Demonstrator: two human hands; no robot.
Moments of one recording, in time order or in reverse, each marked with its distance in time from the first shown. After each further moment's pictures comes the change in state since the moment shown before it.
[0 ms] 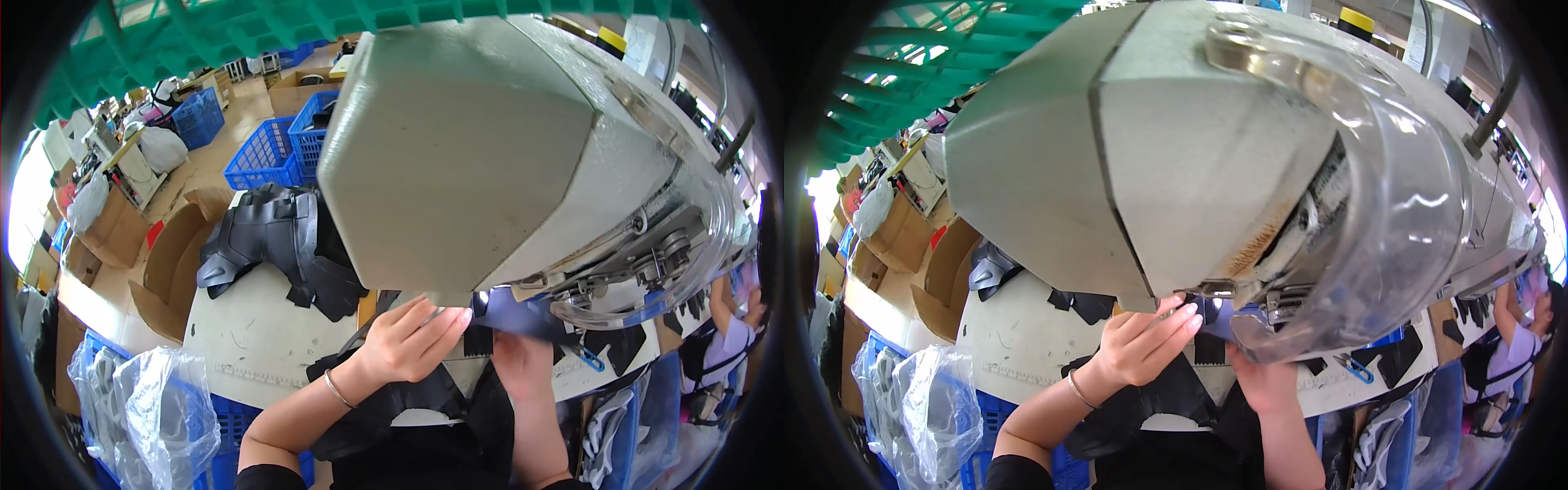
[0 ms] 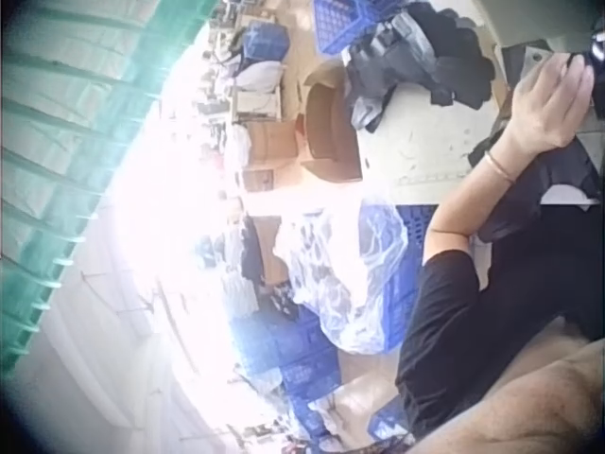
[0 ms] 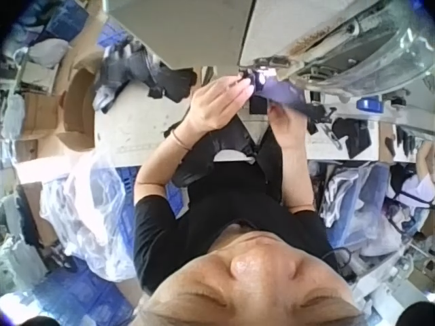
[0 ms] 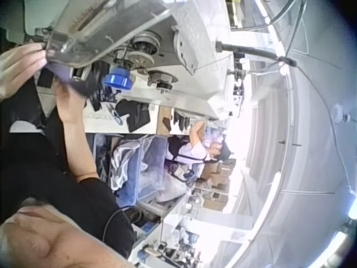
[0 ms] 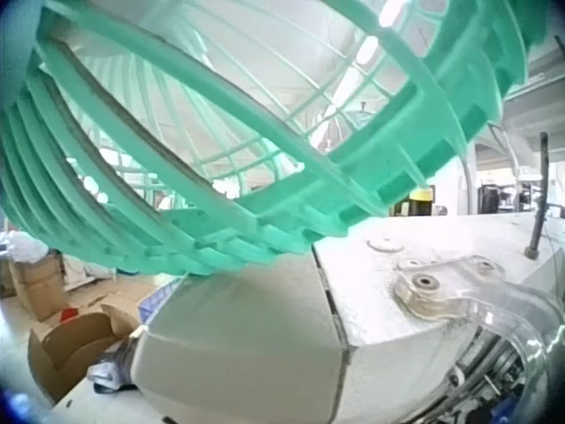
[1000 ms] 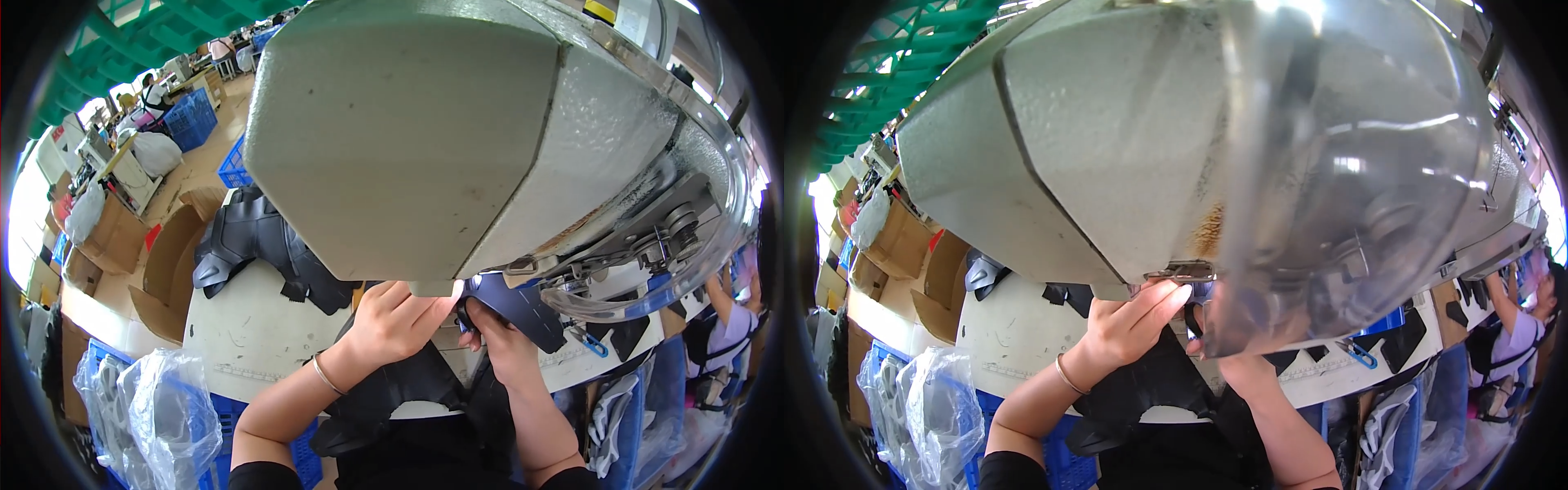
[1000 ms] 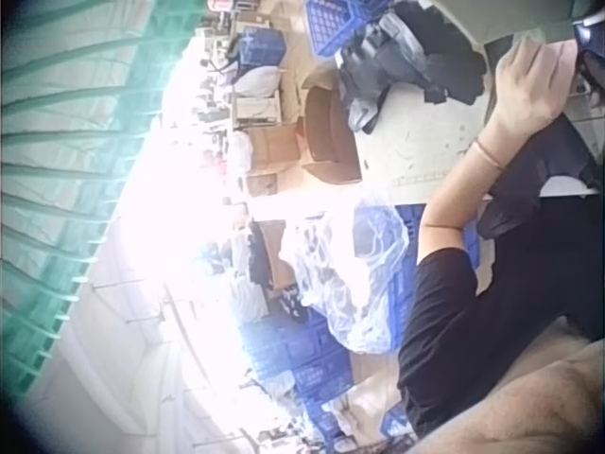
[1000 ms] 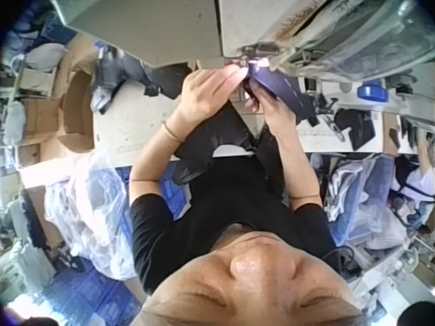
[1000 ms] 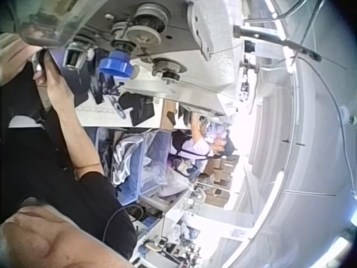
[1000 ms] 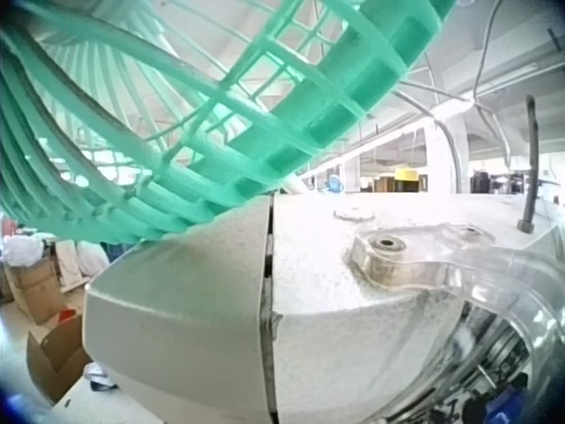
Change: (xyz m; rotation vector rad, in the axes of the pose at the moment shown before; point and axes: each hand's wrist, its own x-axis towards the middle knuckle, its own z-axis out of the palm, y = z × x) left_hand 0.002 -0.009 0.002 -0.042 -0.106 -0.075; right_hand 0.005 0.007 0.023 -0.666 0.229 -0.017
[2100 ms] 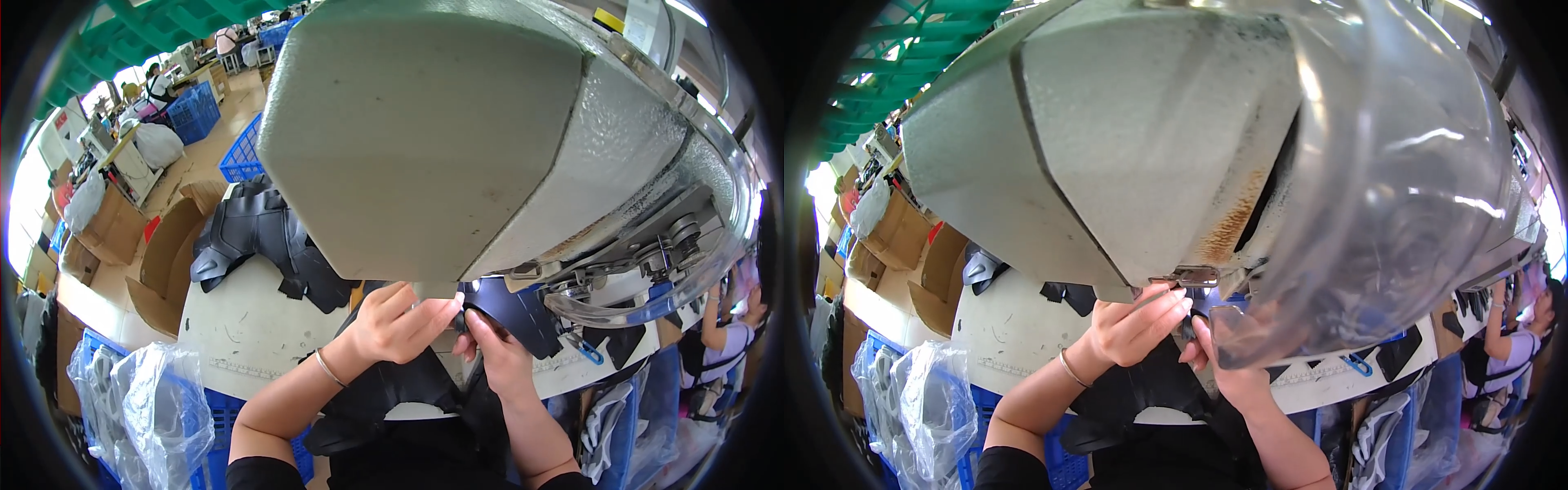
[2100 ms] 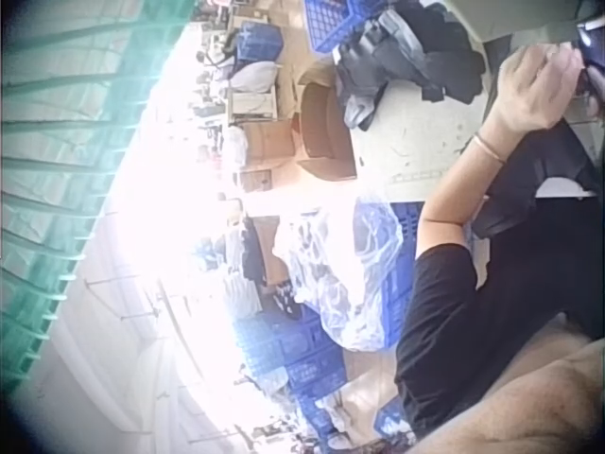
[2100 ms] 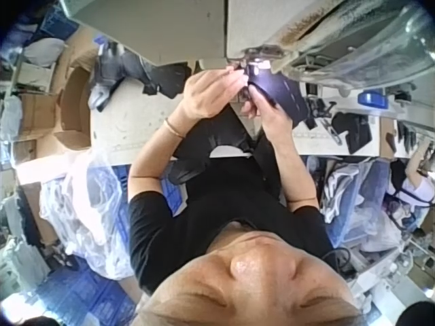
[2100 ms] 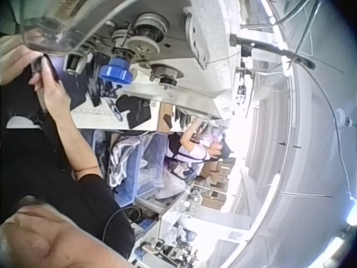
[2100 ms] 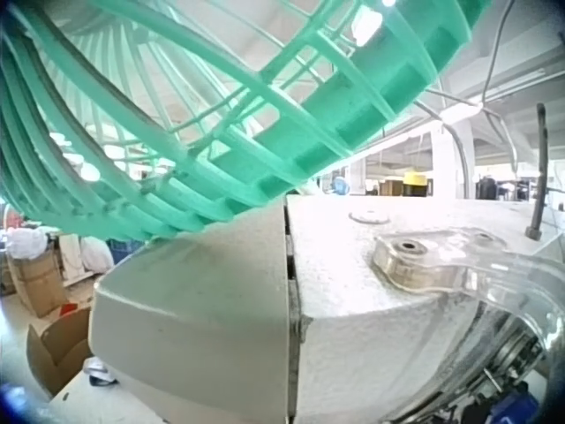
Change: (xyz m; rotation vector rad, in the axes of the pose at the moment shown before) left_hand 0.000 -0.006 0.009 -0.012 0.138 0.165; right_hand -0.008 -0.001 -0.004 -0.256 -0.082 0.038
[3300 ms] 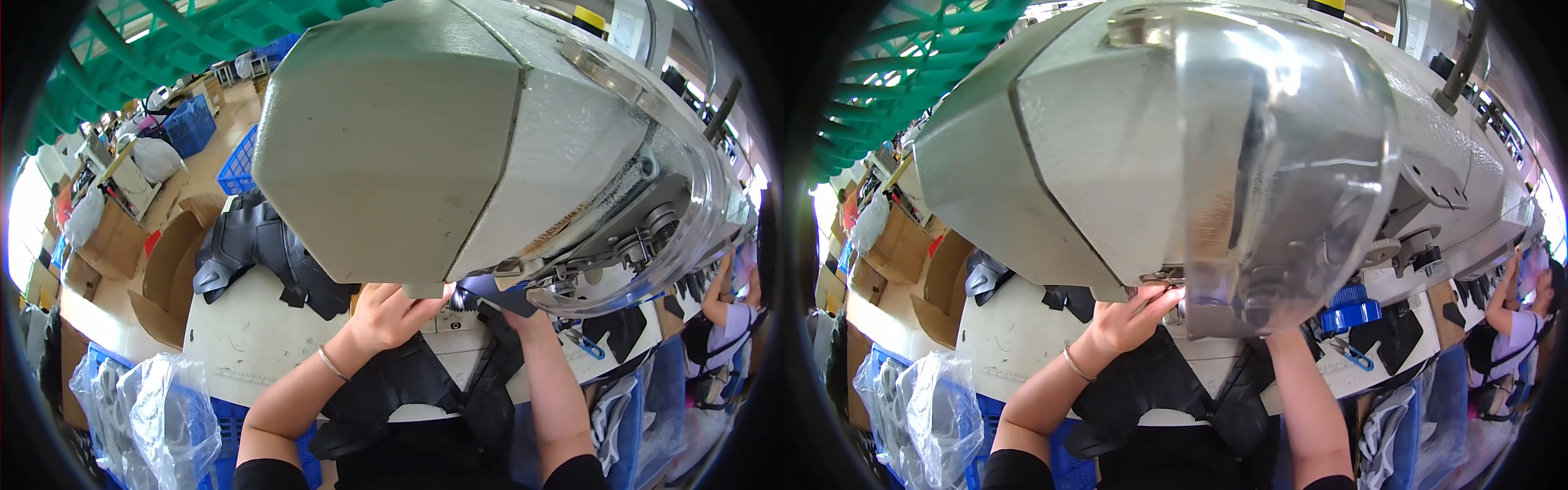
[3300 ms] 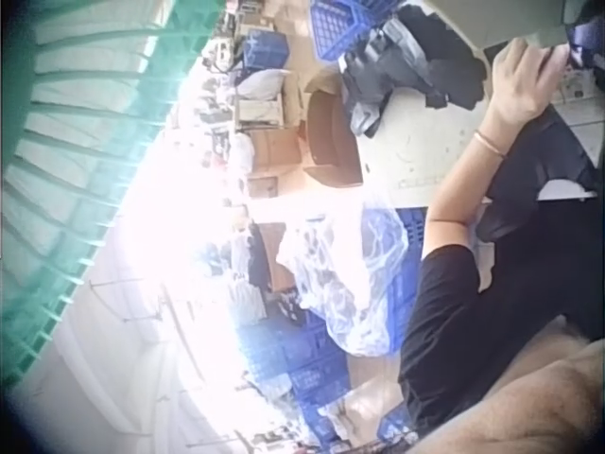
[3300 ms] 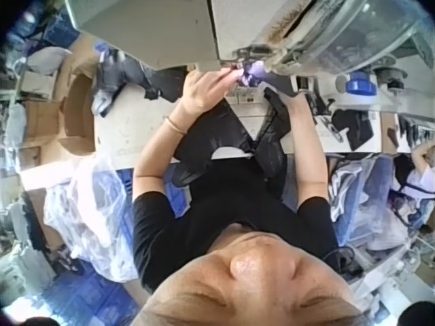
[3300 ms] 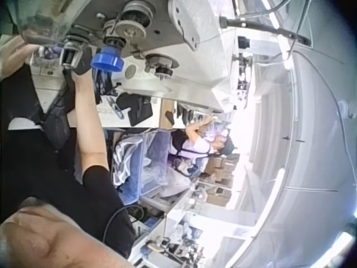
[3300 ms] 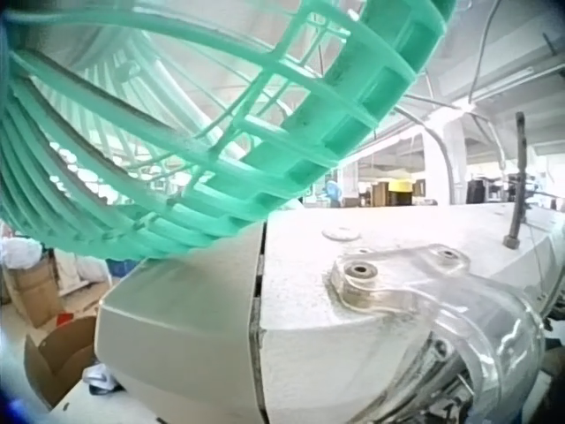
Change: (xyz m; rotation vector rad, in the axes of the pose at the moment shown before) left_hand -0.006 -0.007 0.010 -0.024 0.031 -0.135; right_hand 0.081 0.075 -0.075 0.156 -0.163 -0.148
